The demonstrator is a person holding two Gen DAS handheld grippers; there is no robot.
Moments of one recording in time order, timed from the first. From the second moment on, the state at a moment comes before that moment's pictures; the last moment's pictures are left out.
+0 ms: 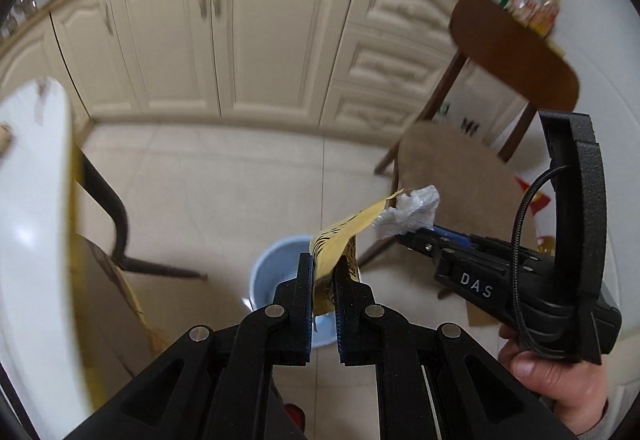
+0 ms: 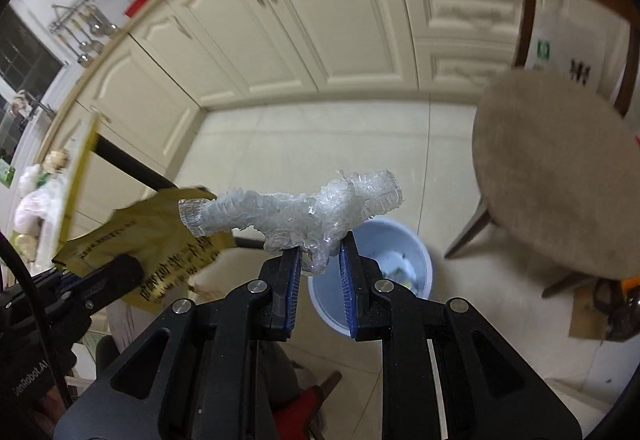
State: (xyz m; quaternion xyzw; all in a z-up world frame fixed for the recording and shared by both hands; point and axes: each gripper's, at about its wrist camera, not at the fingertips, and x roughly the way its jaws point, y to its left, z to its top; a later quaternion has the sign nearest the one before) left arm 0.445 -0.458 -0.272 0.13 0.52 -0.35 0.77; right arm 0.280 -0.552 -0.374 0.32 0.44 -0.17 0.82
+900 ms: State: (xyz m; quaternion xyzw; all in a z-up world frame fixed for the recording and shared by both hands) left arm 0.495 -0.551 -0.304 0.21 0.50 -0.28 0.79; right arm 0.282 -0.592 -0.444 0.39 0.48 -0.23 0.75
